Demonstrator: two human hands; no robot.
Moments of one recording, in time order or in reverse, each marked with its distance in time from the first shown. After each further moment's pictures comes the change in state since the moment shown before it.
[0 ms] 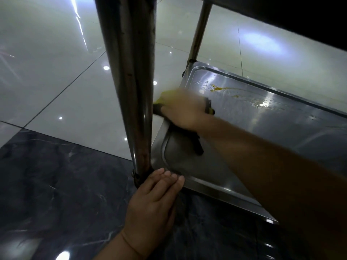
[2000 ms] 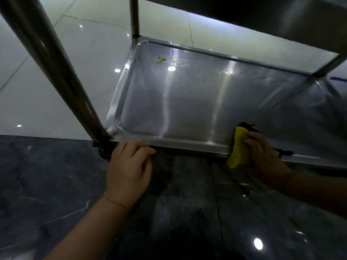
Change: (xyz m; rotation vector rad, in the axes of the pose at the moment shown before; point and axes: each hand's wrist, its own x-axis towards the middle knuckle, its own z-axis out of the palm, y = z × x) left_hand 0.005 0.057 -0.010 -0.149 -0.164 -0.117; right_hand -0.321 0.247 0.032 -0.032 0.399 -0.029
